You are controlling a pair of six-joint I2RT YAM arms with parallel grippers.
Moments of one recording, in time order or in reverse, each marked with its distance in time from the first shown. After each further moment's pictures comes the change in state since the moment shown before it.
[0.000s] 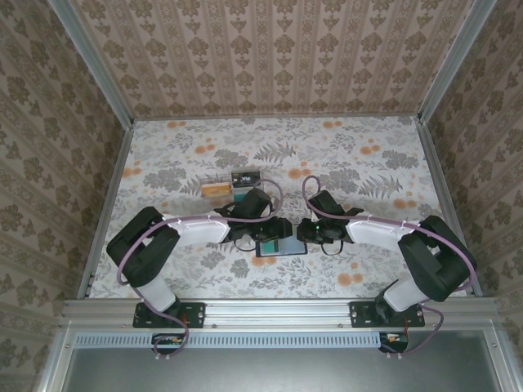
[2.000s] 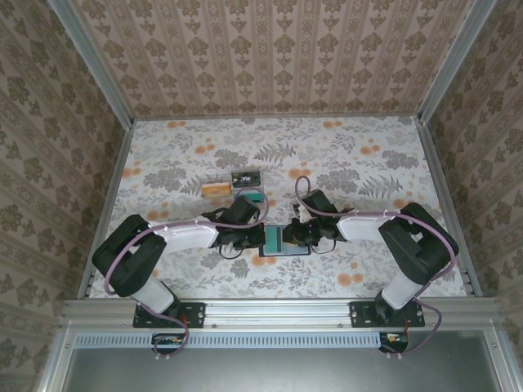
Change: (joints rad) left arm 0.050 -0.111 -0.117 -0.192 -0.183 0.080; right arm 0.007 0.152 0.016 0.212 -0.342 0.106
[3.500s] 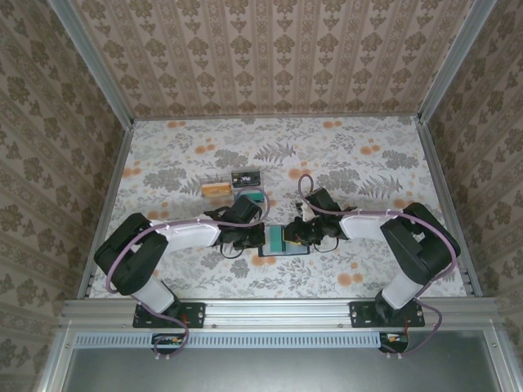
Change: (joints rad) left arm -0.010 0.020 0.032 -0.056 -0.027 -0.009; right arm -0.042 -0.005 -0.002 -0.011 -0.027 -0.034
